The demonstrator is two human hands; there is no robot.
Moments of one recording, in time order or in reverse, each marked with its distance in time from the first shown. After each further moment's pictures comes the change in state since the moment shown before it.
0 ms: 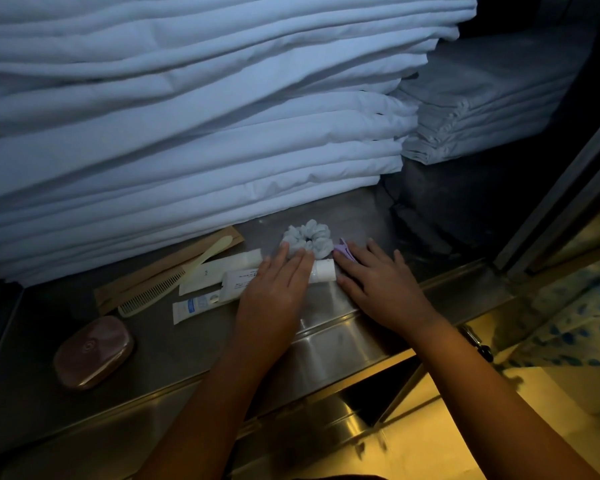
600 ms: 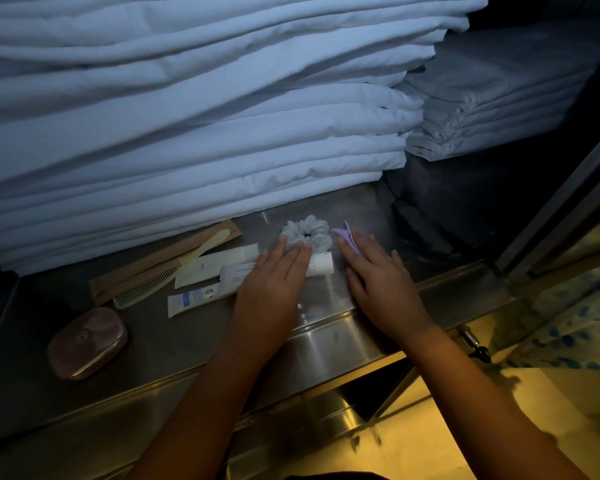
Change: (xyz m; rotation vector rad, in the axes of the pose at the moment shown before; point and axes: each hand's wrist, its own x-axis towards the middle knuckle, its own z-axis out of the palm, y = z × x) left_hand 0.004 0.003 -0.001 -0.028 -0.040 -0.041; right_hand -0.007 -0.003 0.002 0.191 0.172 -0.005
